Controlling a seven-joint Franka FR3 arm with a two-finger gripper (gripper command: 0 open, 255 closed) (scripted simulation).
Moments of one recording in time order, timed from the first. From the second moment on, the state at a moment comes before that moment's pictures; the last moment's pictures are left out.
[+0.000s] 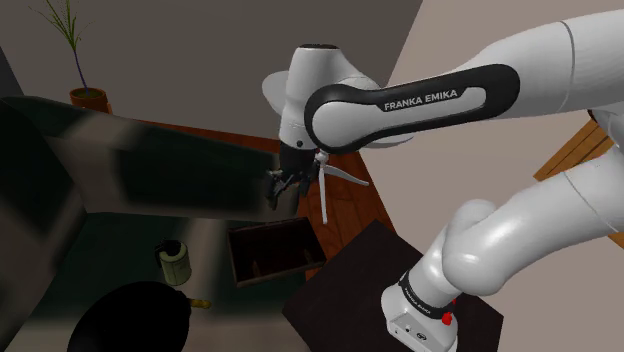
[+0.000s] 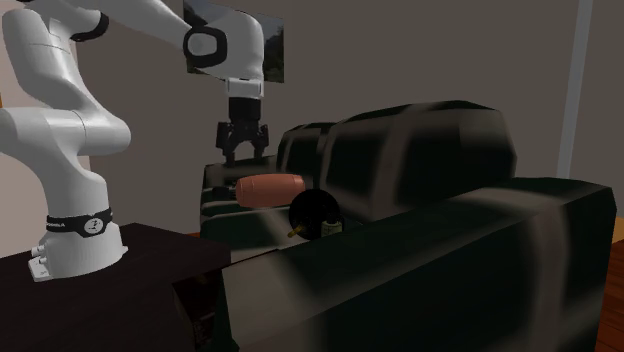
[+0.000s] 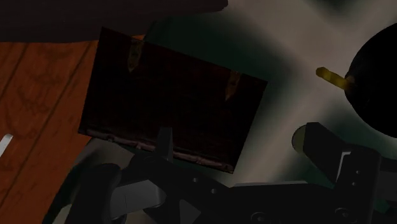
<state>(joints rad) 0.12 -0.36 0.33 -2.47 0.20 2.06 0.41</state>
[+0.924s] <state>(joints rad) 0.18 0.20 0.46 -2.15 -0.07 2.32 0.81</state>
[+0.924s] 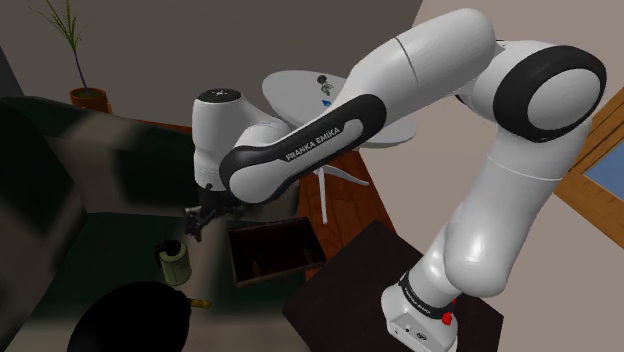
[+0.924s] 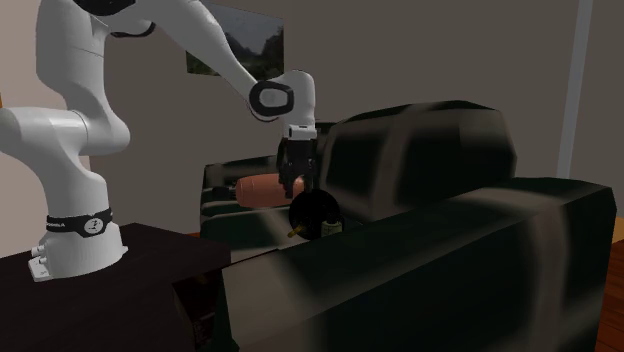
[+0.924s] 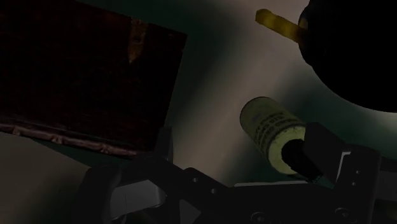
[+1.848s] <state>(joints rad) 0.35 0.59 0.38 -1.82 -0.28 2.36 1.02</state>
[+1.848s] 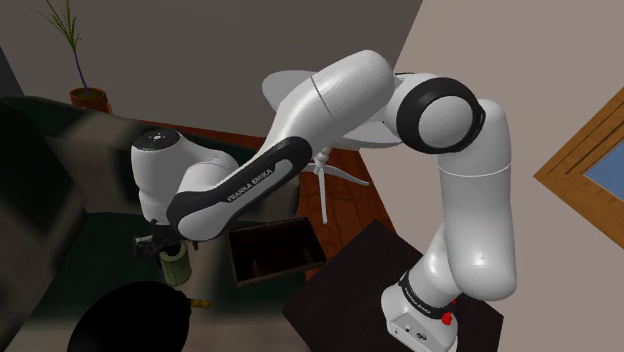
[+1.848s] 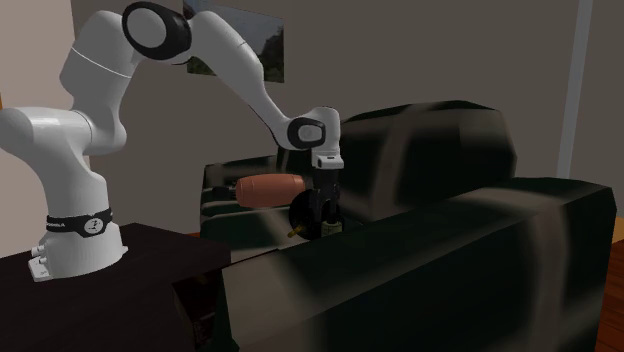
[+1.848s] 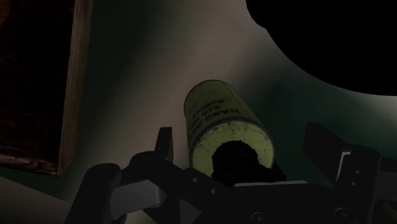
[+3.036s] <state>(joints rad) 0.35 0.61 0.37 -1.82 -0.30 2.39 1.03</state>
